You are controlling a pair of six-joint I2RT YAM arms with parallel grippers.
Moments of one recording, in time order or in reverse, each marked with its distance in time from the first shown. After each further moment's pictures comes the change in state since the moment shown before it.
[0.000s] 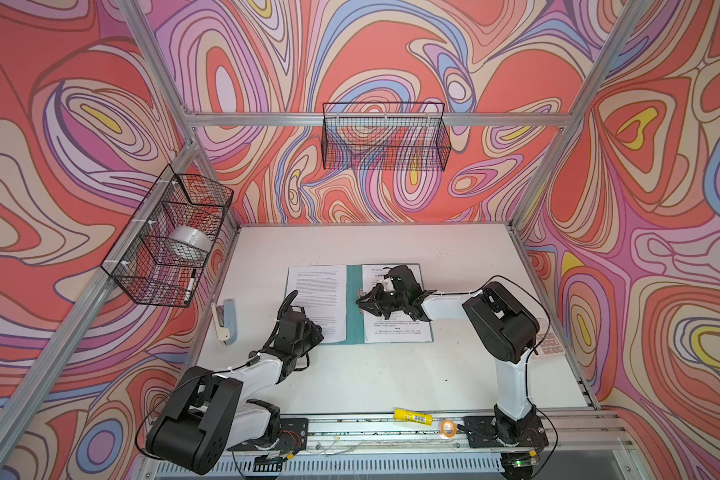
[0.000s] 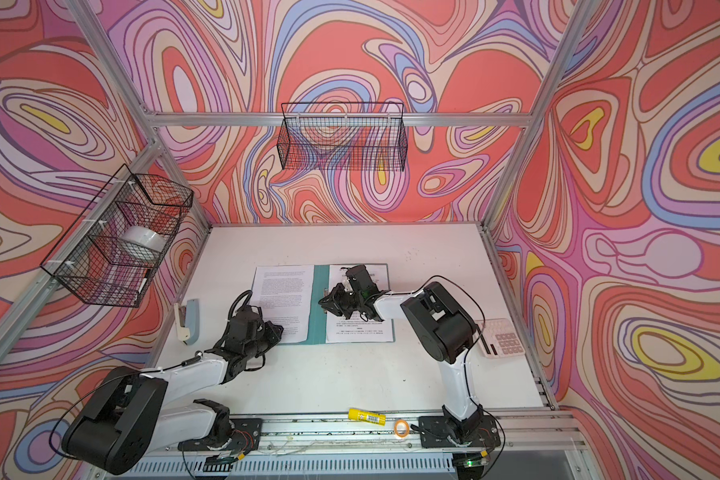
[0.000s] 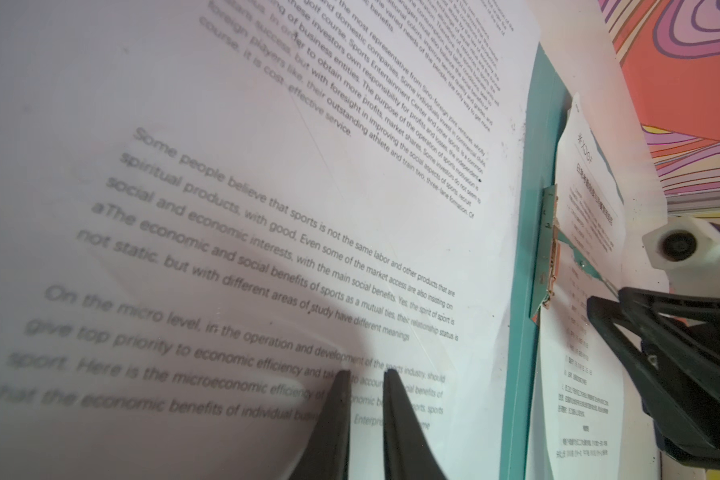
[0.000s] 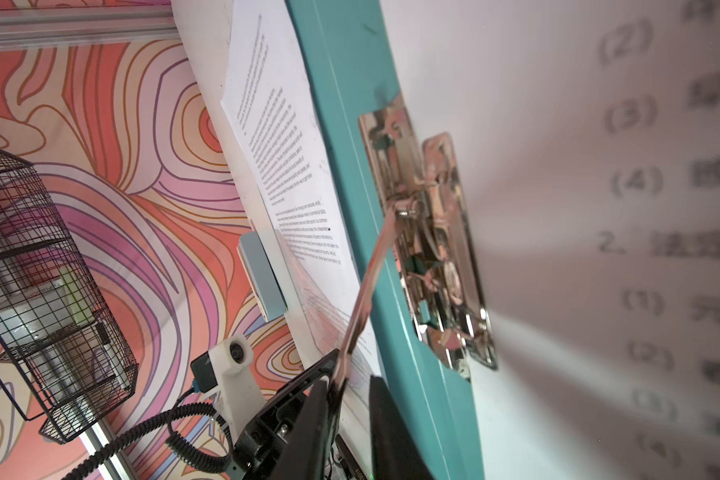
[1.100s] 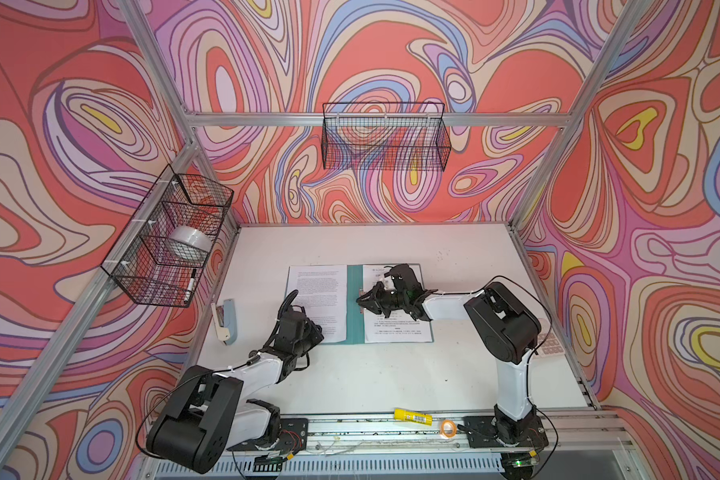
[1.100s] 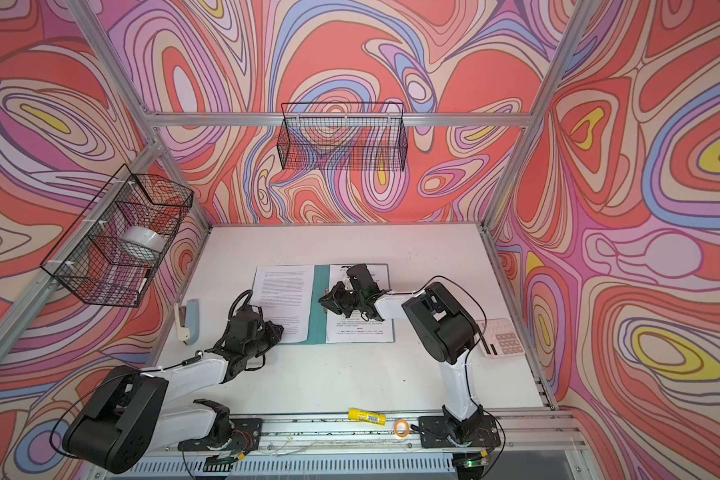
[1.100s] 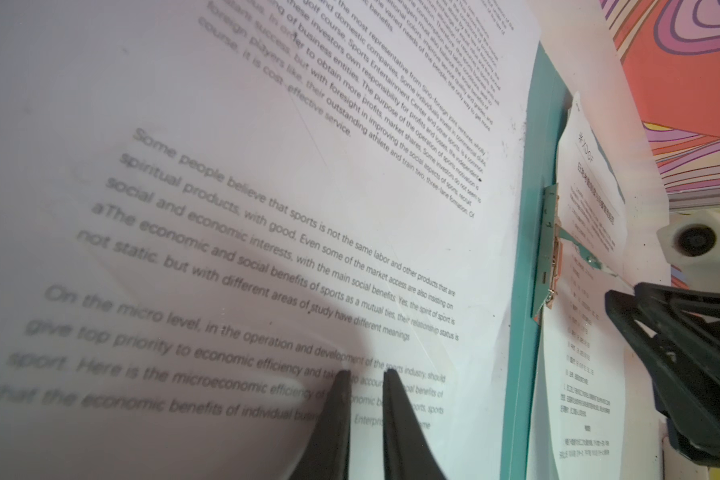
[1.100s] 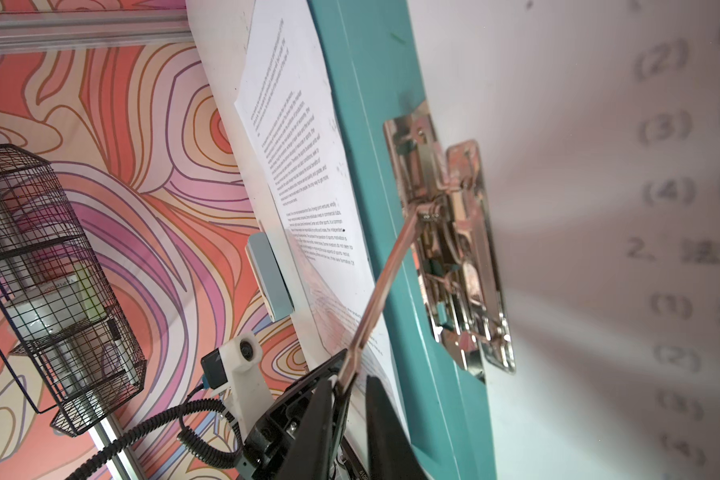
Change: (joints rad) left arm 0.000 0.006 0.005 0.000 0.002 0.006; right arm -0.009 -0.012 -0.002 0.014 0.001 0.000
